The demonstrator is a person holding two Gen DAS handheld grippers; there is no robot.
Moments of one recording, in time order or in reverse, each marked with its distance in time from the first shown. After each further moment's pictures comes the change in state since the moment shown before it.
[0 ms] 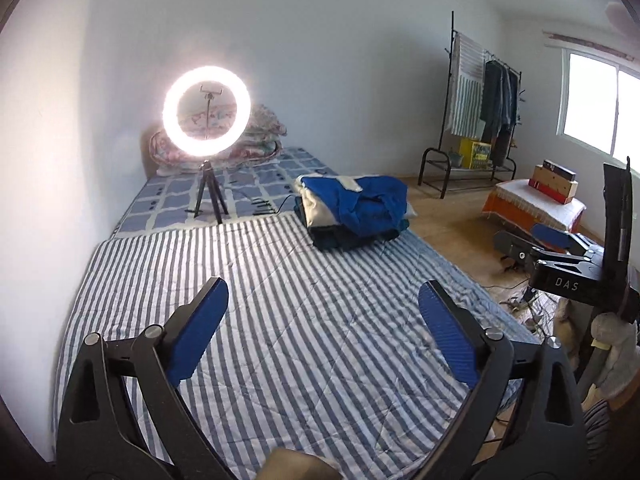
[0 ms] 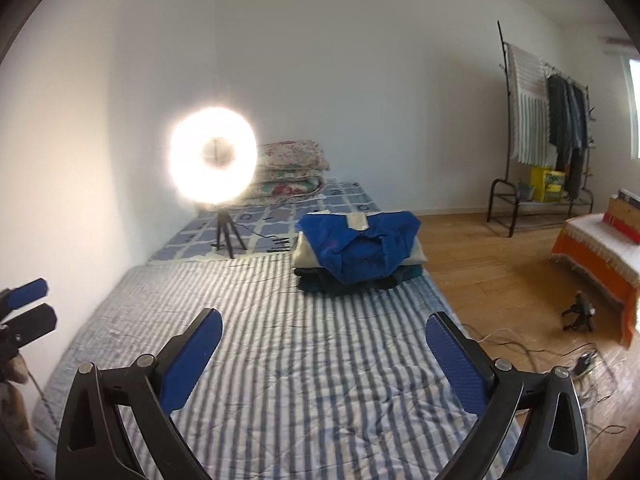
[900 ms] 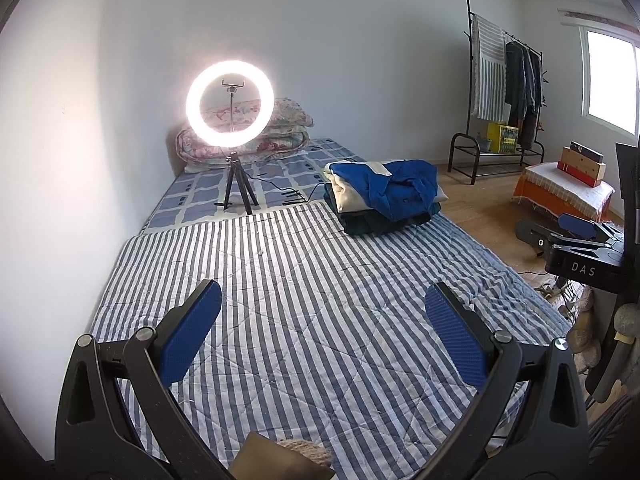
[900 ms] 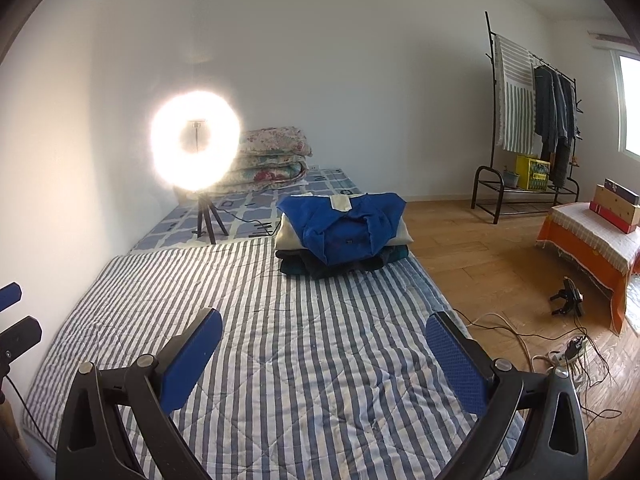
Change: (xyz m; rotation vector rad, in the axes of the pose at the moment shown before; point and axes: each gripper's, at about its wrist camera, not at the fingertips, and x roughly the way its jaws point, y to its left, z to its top) left arm 0.008 -0.002 -0.020 0.039 0.020 0.115; right arm 0.008 -0.003 -0.016 0.033 0.040 -0.045
